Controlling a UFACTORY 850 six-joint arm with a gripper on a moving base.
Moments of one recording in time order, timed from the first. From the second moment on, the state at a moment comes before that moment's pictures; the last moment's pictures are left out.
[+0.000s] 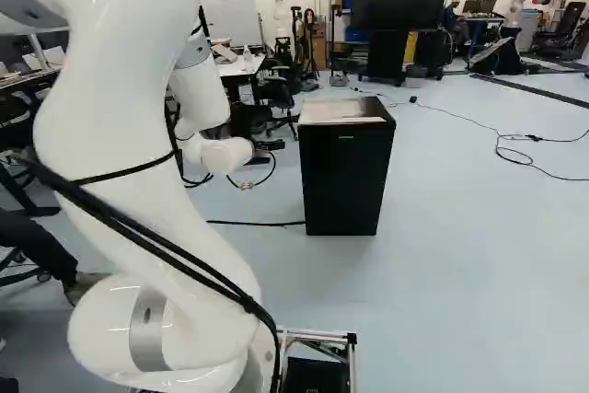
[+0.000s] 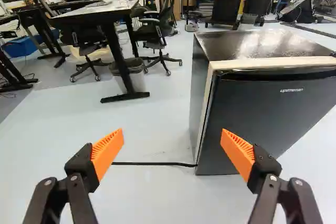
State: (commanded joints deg) arm 10.8 -13.9 -32.7 9.7 50.2 0.0
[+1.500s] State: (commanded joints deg) arm 10.4 -33.3 -46.1 18.6 62.2 0.0
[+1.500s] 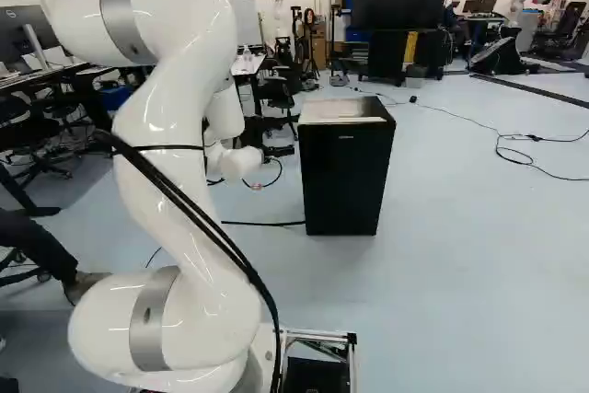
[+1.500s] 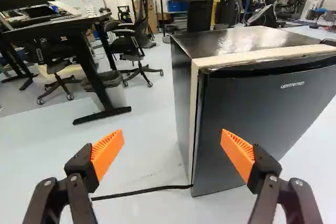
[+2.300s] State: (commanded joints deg) arm 9.7 -37.2 -51.5 23.6 70.0 0.0
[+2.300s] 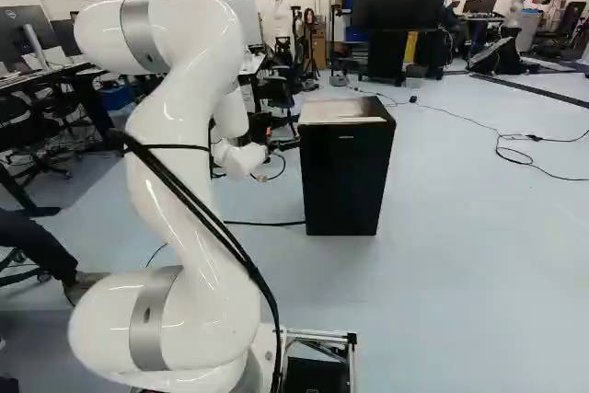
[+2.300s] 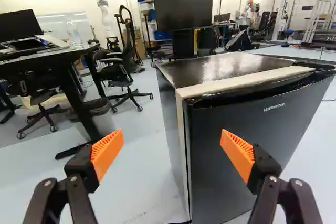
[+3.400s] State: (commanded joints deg) arm 8.5 -47.2 -60.5 25.9 73.3 0.0
